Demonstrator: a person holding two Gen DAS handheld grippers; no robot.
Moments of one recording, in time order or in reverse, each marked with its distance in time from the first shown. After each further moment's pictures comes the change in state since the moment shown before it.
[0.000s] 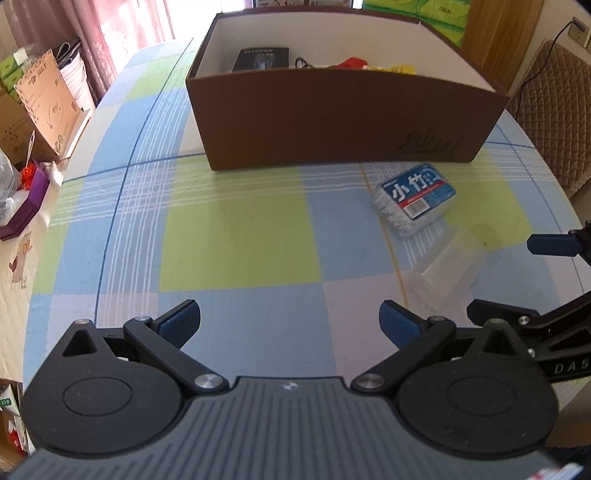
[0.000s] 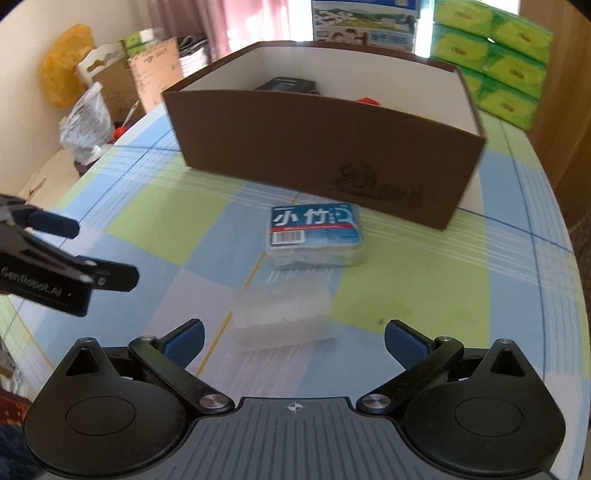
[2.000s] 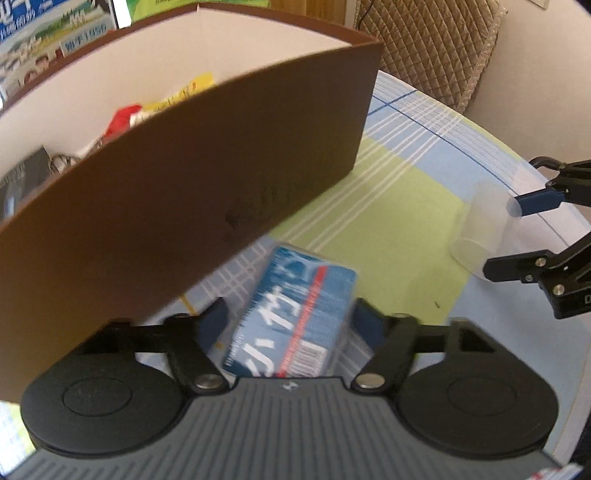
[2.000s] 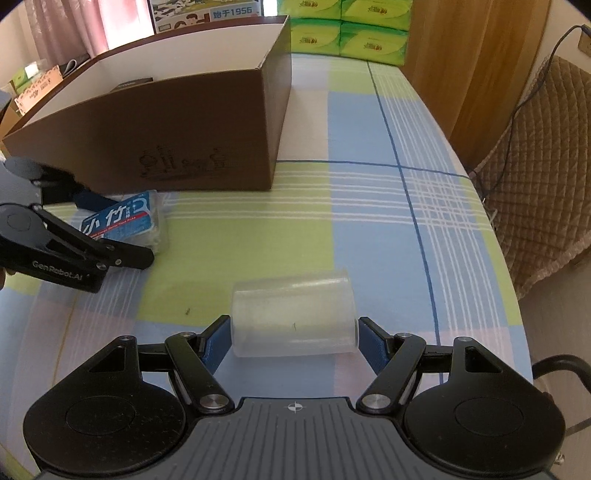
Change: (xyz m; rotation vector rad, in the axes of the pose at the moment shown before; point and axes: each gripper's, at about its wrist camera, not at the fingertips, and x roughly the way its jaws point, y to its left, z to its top) left arm 0.114 -0.102 0.087 0.530 -0.057 -0.327; right arm 0.000 -0.120 -0.017 0.251 0.044 -0.224
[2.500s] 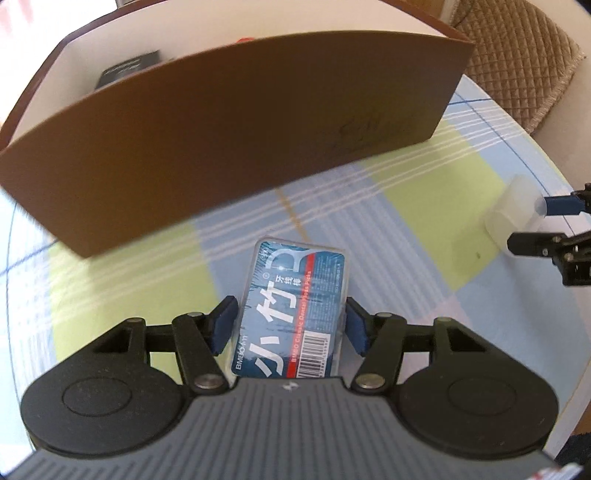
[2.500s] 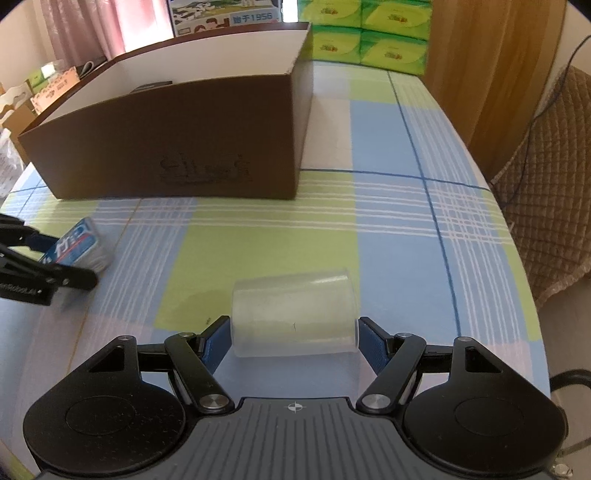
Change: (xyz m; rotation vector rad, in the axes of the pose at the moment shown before) left arm -0.041 0.024 -0.051 -0.268 0.075 0.143; right arm 0.006 0.011 0.002 -0.030 -0.028 0.048
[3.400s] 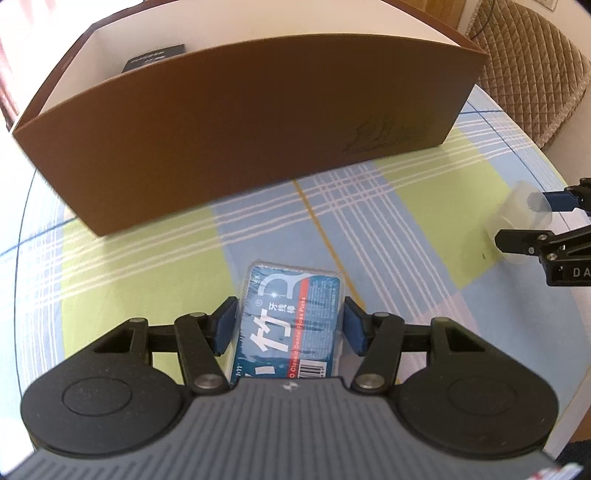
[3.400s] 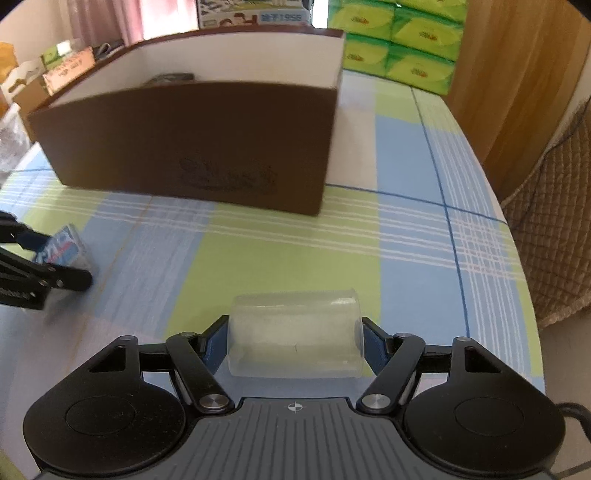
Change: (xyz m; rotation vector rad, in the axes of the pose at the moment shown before) left arm -0.010 0.006 -0.014 -0.063 -0.021 0.016; right arm 0.006 0.021 0.011 -0.089 -0.012 -0.008
